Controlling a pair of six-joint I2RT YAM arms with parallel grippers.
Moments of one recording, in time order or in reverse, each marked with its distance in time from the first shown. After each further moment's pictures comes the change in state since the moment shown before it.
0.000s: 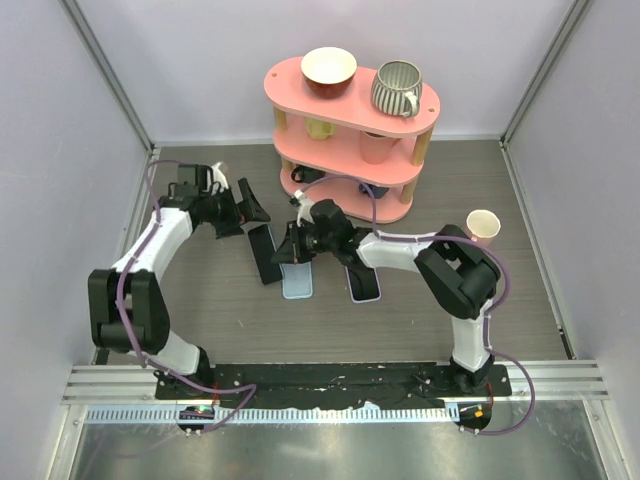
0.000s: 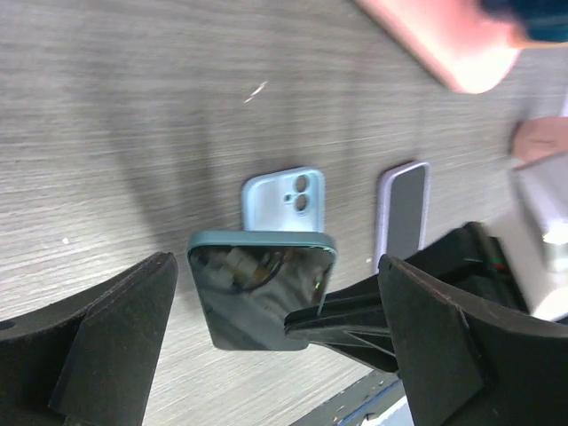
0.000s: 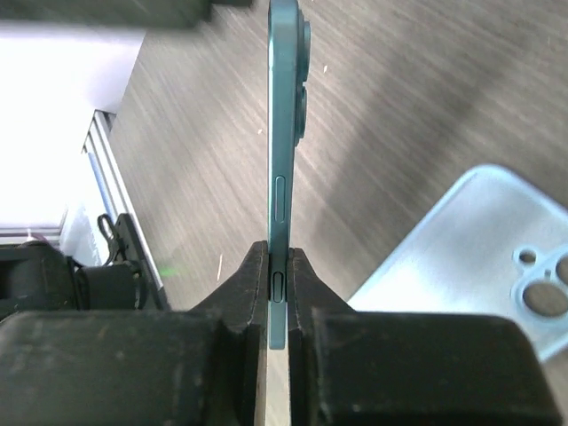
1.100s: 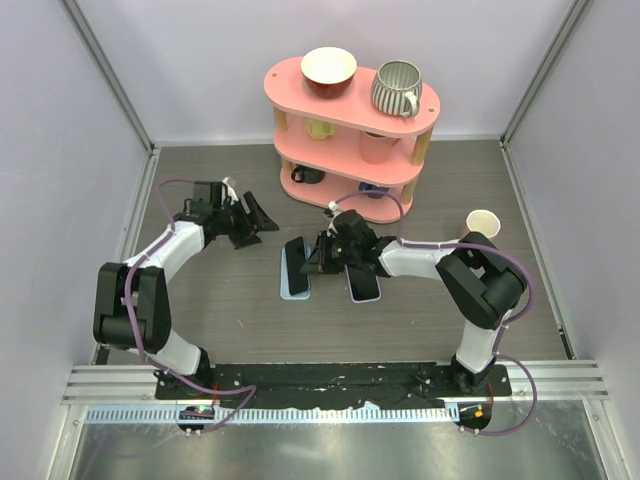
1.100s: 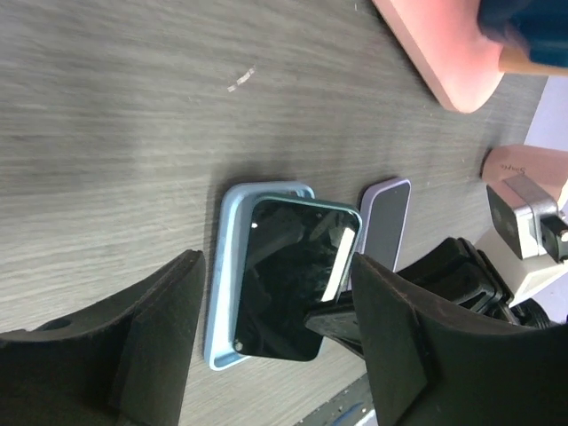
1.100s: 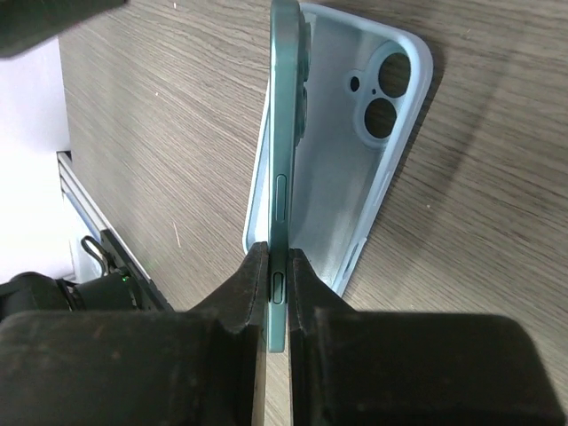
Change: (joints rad) left arm -0.053 -0.042 -0.163 0.233 -0.013 -0.229; right arm -0.065 -0.193 -0.264 -0.118 0.108 0.177
